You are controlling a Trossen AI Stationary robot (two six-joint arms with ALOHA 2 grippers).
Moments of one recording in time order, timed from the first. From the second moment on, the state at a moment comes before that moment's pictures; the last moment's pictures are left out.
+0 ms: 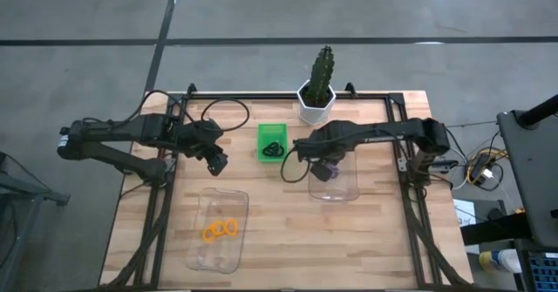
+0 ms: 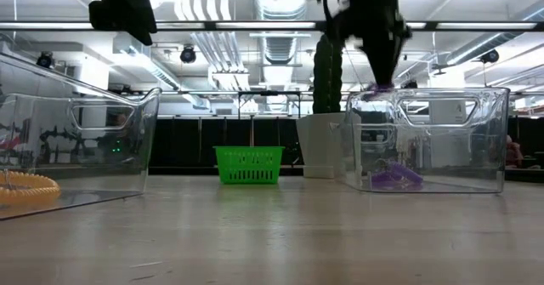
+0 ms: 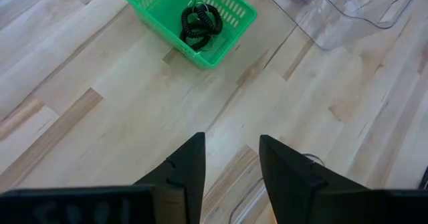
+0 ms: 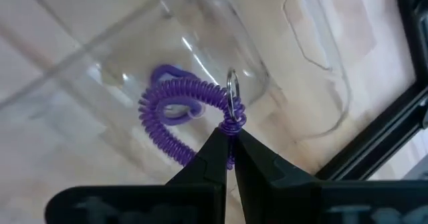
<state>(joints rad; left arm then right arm) 0.01 1.04 1.15 -1.06 -0.14 -0.68 0.01 1.81 1.64 -1.51 0.26 0.68</state>
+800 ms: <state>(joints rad) 0.01 1.04 1.14 -1.04 -0.13 -0.63 -0.11 1.79 1.37 -1.28 -0.03 0.63</state>
